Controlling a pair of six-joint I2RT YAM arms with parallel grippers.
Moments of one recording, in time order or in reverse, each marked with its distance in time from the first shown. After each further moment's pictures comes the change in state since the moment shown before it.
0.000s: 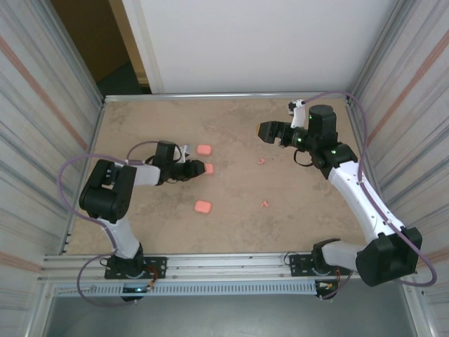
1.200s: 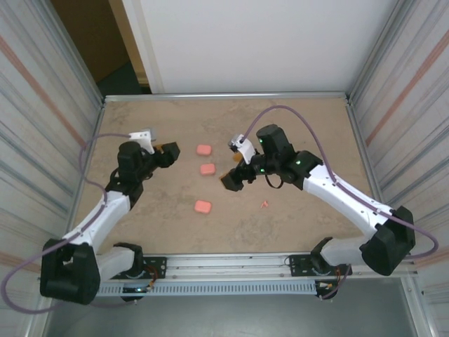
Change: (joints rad) left arm 0.102 -0.720 -0.197 -0.005 -0.385 0.143; right arm 0.440 0.091 0.014 -0.168 0.022 -0.507
